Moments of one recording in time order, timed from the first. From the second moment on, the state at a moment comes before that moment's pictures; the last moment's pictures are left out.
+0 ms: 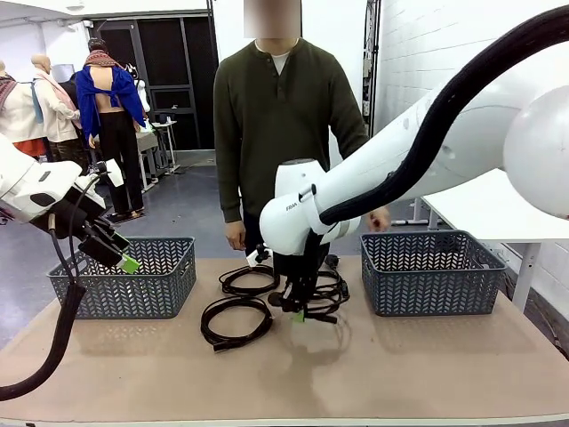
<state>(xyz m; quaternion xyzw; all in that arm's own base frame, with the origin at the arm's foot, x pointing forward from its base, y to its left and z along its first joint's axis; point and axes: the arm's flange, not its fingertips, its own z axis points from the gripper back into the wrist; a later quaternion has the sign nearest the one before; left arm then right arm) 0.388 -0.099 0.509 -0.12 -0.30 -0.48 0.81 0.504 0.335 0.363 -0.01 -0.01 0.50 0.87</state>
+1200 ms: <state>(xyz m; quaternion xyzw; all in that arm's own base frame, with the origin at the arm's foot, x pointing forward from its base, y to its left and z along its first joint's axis) 0.388 -0.099 0.509 -0.12 -0.30 -0.48 0.81 0.489 0.275 0.497 -0.07 0.00 0.70 0.71</state>
